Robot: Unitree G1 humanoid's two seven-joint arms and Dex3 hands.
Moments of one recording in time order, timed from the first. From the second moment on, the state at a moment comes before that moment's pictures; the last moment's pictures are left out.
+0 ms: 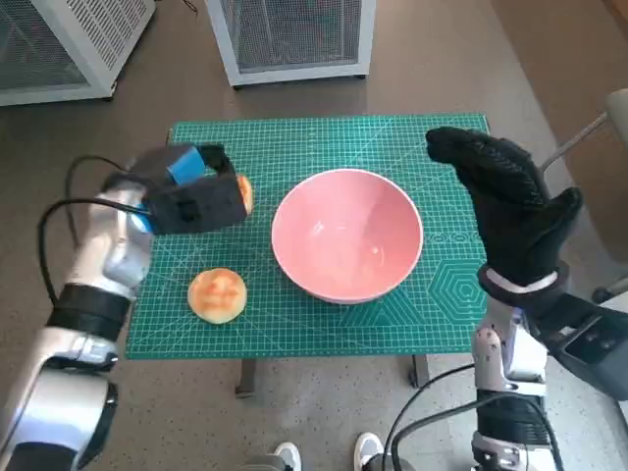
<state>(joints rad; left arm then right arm) -0.89 0.58 -0.29 0.59 0.57 0.11 -0.25 -0.53 -0.11 -0.15 0.25 0.44 -0.58 0.59</state>
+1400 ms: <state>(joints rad) -0.66 0.45 -0.28 -0.09 0.49 -0.01 -0.39 -0.53 -0.11 -0.15 0.24 0.47 -0.57 0.61</state>
